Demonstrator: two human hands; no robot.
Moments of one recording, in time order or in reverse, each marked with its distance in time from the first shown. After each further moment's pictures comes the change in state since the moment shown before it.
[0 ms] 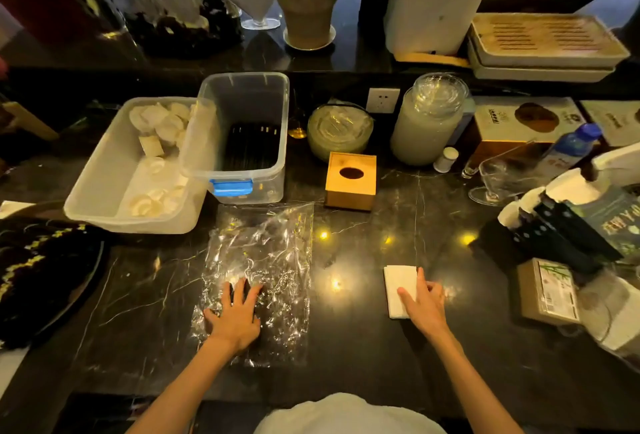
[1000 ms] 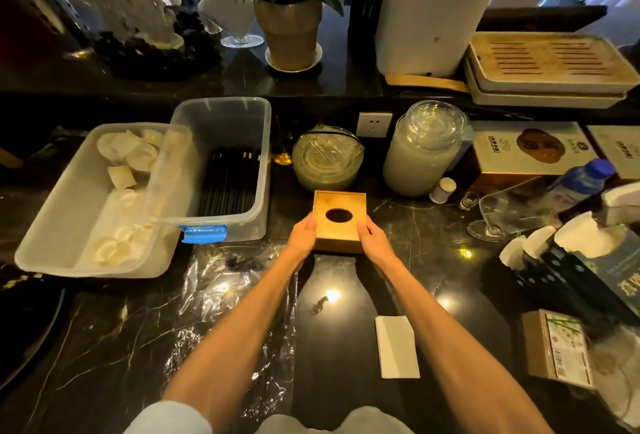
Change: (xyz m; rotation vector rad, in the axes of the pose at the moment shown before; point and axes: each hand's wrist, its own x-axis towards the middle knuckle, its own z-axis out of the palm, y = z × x) left_hand 0.141 0.208 -0.157 -1.145 0.108 0.247; right_hand 0.122 -0.186 -0.055 0.614 -0.213 -0.200
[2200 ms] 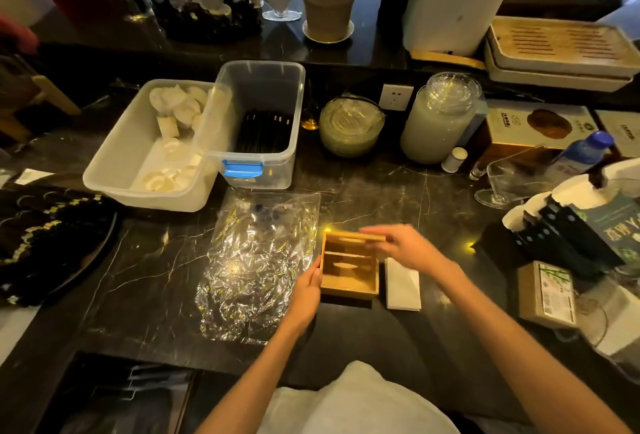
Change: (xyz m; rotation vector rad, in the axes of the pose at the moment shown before) left_hand -0.201 -0.133 0.013 -0.115 0.069 -0.061; right_hand -0.148 0.017 -0.031 -0.759 -0.328 -0.429
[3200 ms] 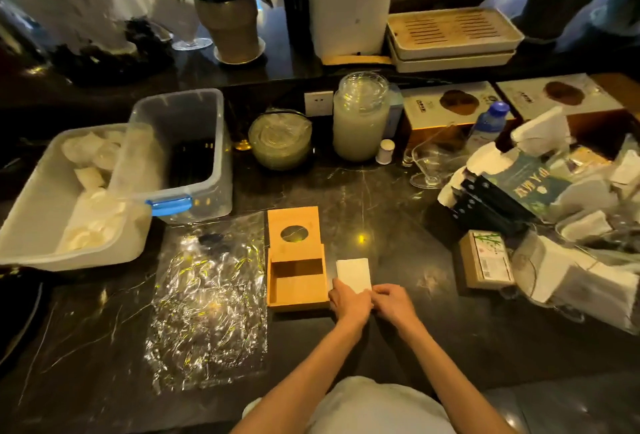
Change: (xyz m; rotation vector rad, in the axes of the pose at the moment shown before) left_hand -0.013 0.031 0.176 0.290 0.038 -0.300; right_hand -0.076 0.100 0.100 0.734 0.388 0.798
